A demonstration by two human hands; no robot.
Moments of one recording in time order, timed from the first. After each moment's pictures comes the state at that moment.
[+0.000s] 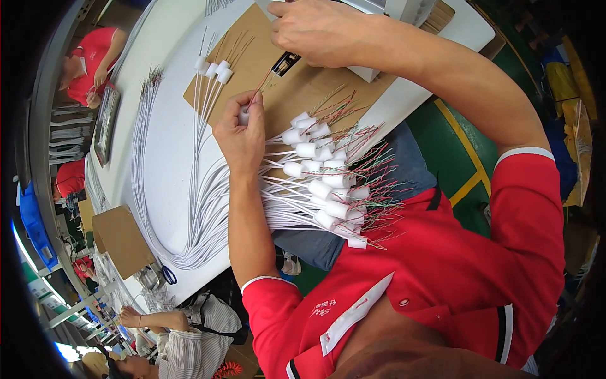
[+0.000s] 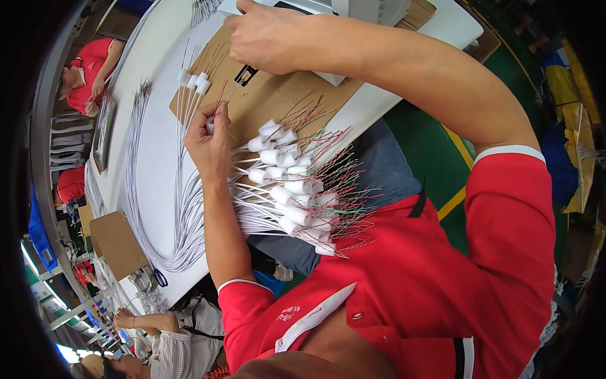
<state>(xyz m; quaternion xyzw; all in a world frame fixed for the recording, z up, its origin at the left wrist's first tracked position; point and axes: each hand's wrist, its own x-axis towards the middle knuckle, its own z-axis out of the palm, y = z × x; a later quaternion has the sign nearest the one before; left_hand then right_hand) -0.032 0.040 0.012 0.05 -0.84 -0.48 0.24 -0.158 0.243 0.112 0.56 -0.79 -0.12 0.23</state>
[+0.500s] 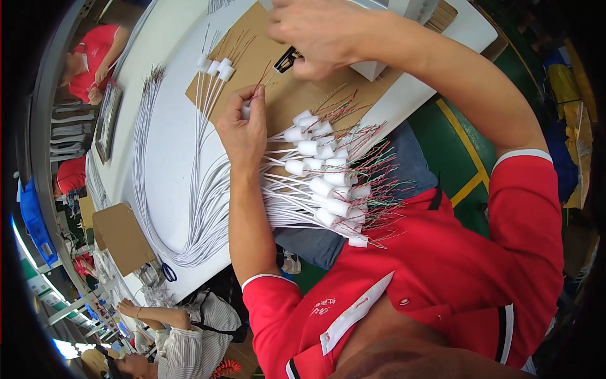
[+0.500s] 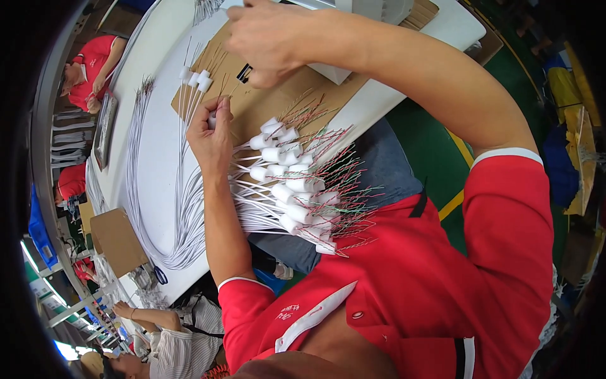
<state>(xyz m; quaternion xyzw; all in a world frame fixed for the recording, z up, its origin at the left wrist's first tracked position) -0.037 0.039 0.011 0.05 -0.84 -0.49 0.22 -0.153 0.243 0.128 0.53 -0.84 -0.03 0.13</state>
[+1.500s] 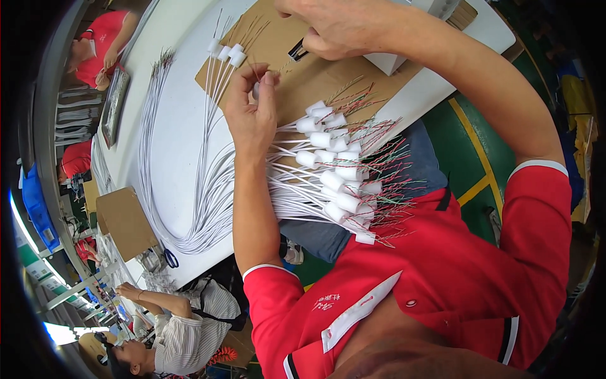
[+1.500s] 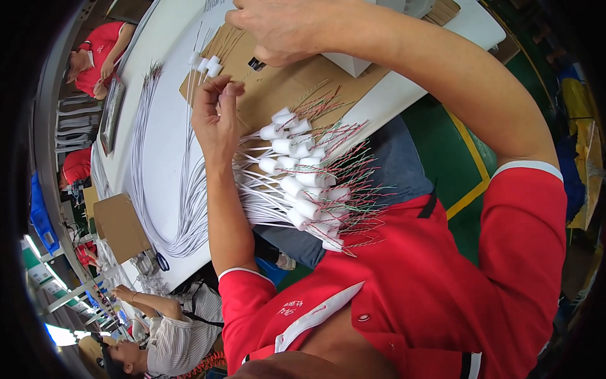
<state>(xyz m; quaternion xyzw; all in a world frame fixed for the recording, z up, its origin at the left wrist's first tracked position) -0.042 0.044 0.022 0.01 -0.79 -0.58 0.20 -0.154 0.241 0.125 0.48 -0.87 0.06 0.13</state>
